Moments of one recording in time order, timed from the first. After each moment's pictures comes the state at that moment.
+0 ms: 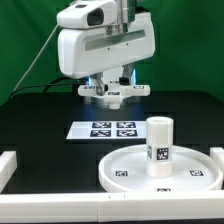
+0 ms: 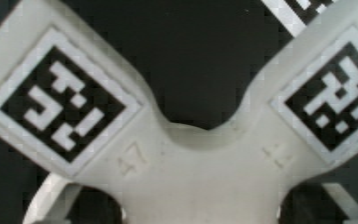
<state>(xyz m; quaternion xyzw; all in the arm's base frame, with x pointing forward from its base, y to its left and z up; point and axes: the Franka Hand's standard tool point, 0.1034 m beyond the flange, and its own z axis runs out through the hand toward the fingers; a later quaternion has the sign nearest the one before) 0.461 -0.028 0.123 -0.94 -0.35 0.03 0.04</state>
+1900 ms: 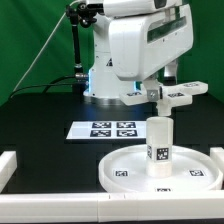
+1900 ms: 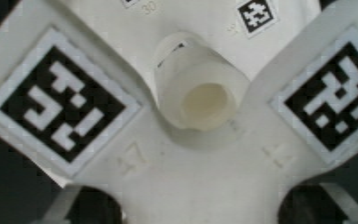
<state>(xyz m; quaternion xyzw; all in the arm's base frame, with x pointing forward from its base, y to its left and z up) 0.573 0.033 0.139 -0.88 -0.48 -0.02 0.06</state>
